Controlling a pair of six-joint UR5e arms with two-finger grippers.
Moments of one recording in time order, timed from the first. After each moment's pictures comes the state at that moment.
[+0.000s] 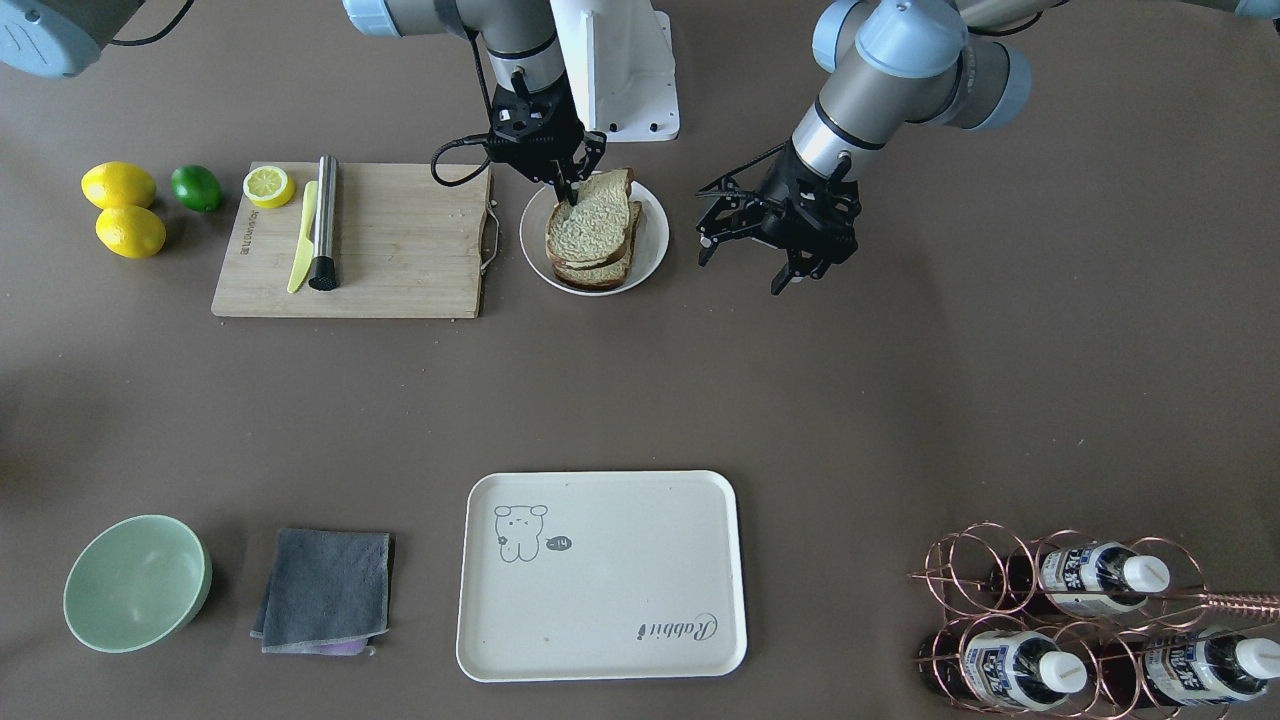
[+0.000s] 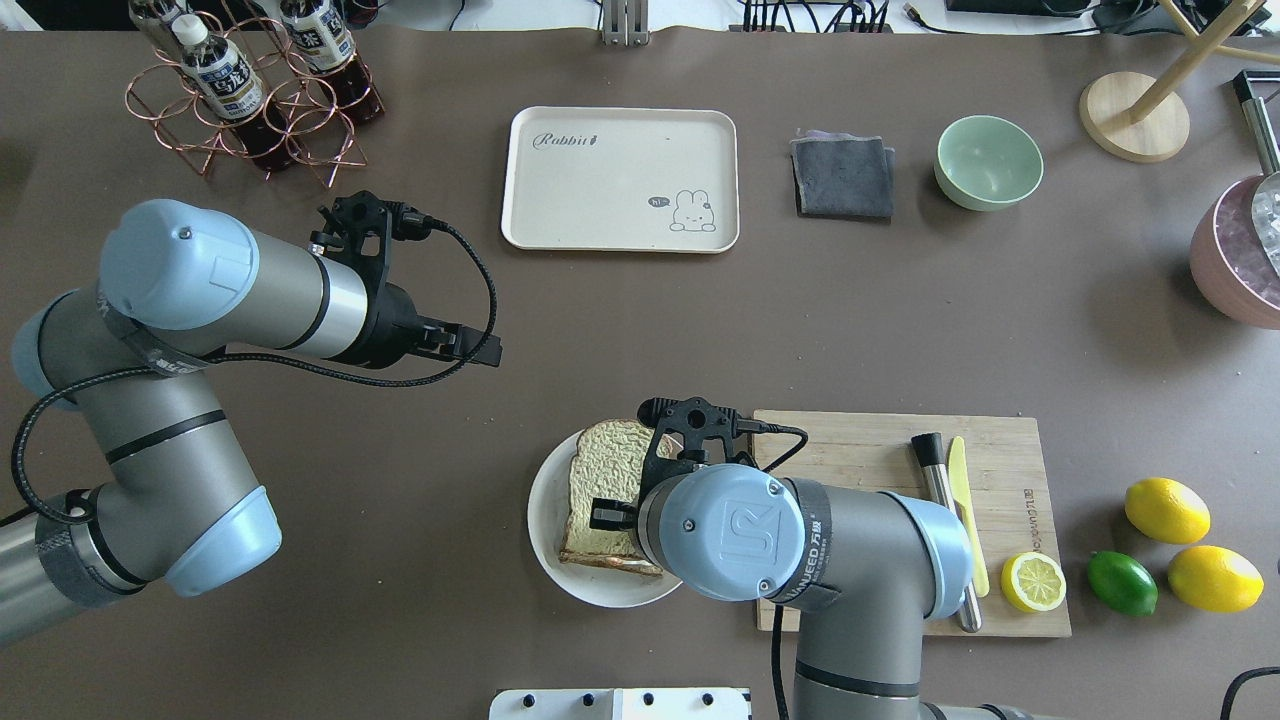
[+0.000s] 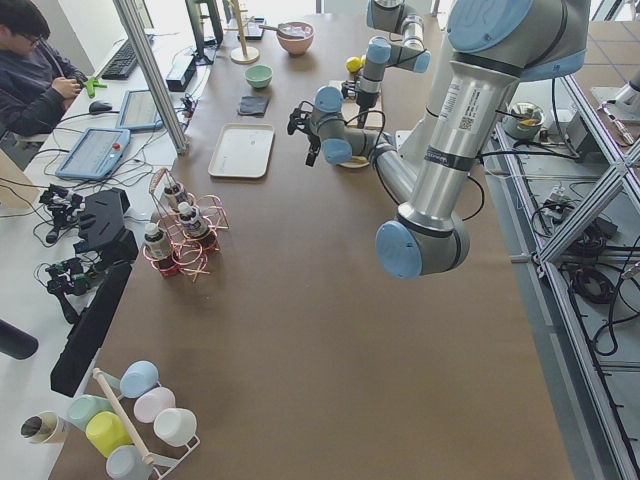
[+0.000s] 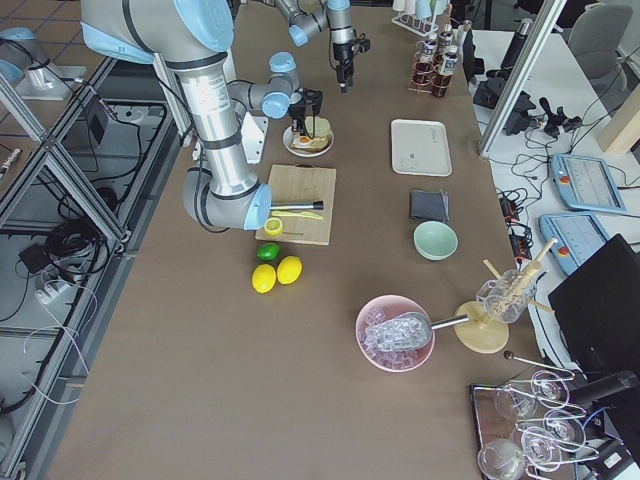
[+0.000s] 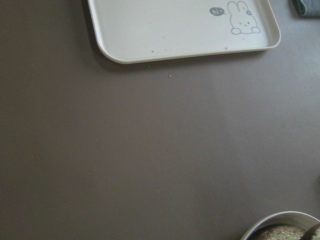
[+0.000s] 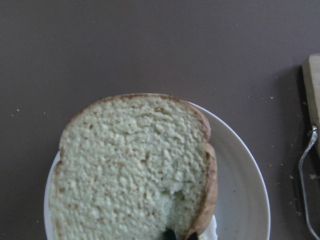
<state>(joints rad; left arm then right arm) -0.62 -1.96 -1.85 -2.03 -1.94 -1.04 0.22 -0.99 1.87 -1.53 1.59 1.55</state>
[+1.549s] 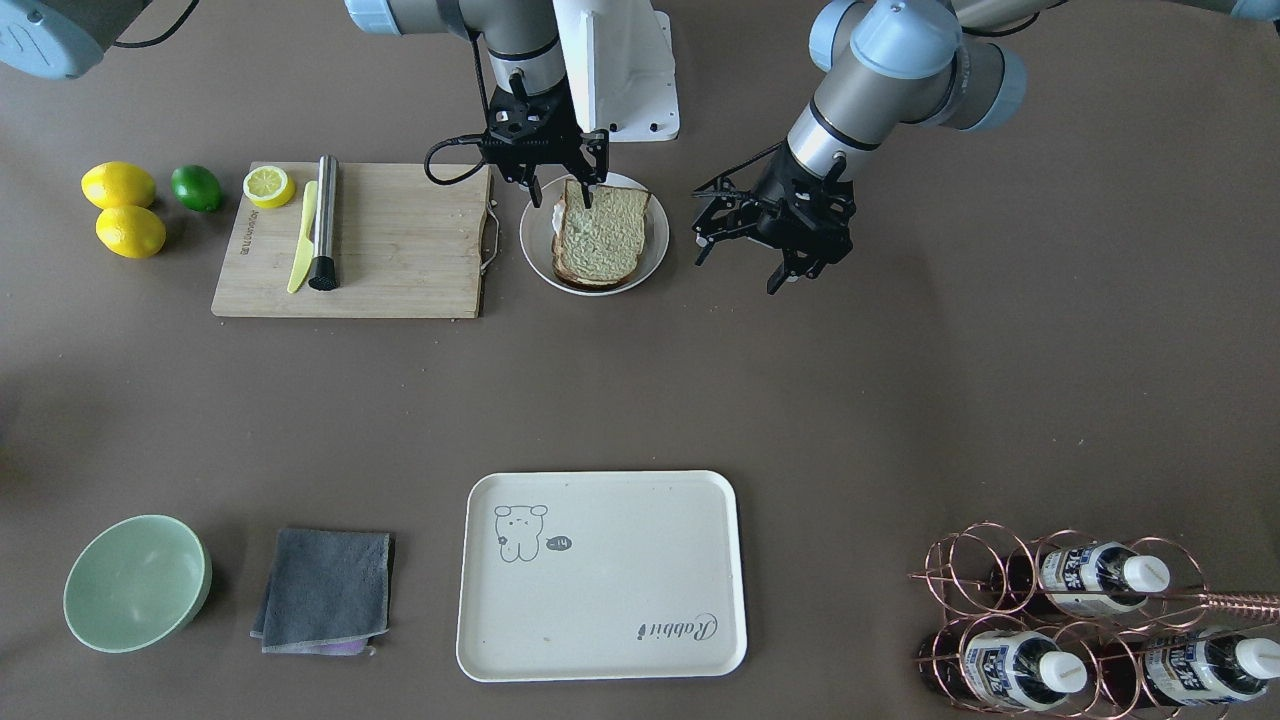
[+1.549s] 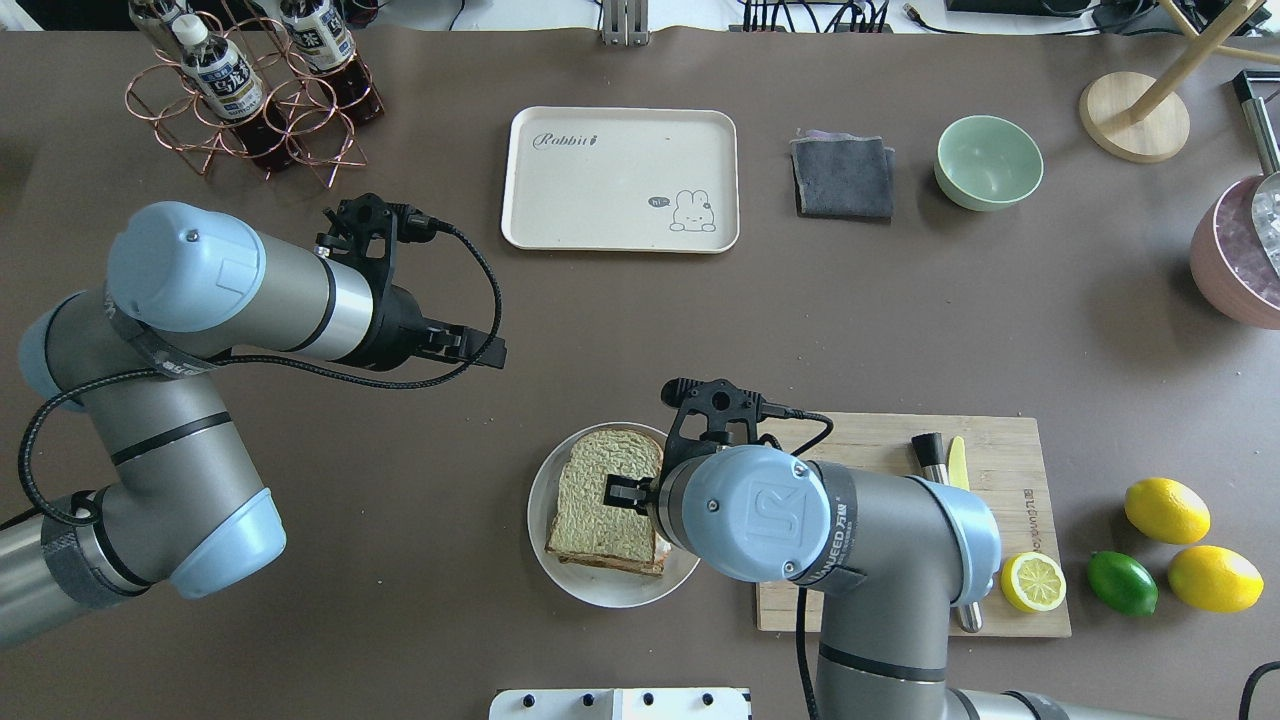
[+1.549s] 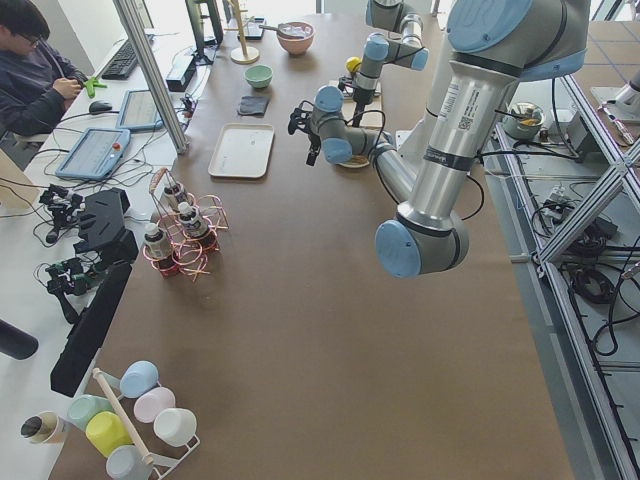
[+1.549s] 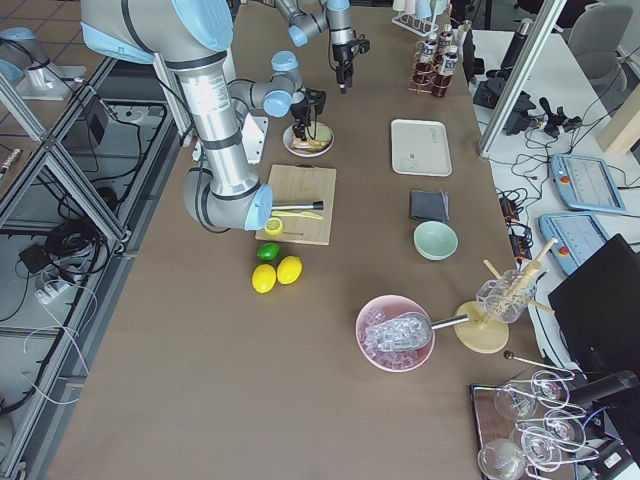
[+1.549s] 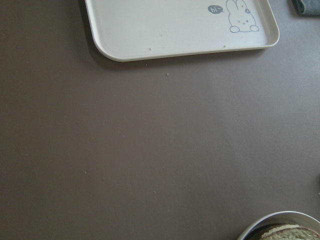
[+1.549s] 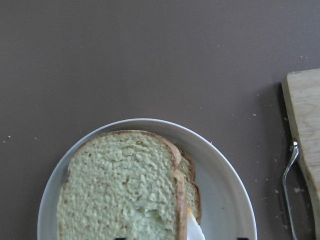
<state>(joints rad) -0.62 -1.96 -1.85 -2.03 -1.94 -1.04 0.26 -1.04 1.93 -1.55 1.59 1.57</state>
